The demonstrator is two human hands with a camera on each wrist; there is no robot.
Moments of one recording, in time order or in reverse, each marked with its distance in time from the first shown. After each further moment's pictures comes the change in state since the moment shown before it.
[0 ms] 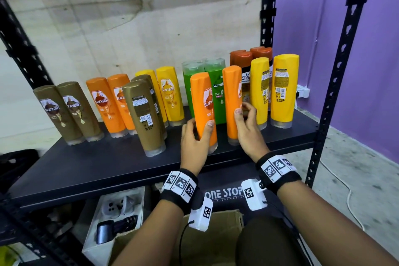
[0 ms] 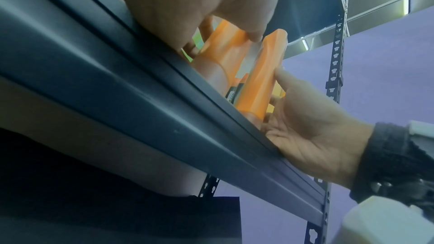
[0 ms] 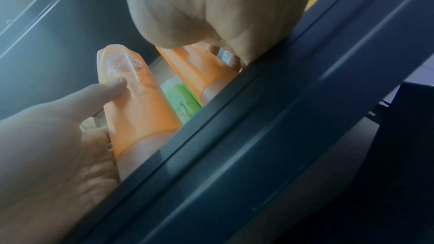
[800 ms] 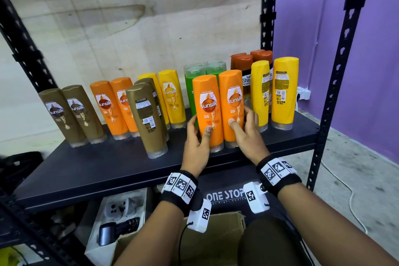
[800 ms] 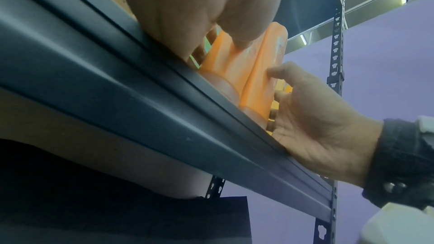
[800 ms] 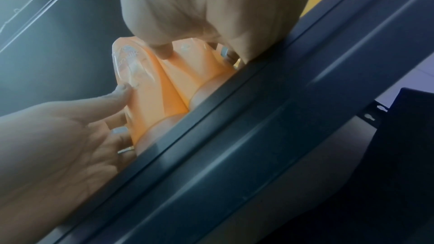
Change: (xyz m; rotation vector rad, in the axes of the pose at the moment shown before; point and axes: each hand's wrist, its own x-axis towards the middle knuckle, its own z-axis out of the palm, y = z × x) left_hand 0.000 -0.002 -0.004 -0.076 -0.113 0.009; right_hand -0.001 0.007 0.003 -0.055 0.029 -0.051
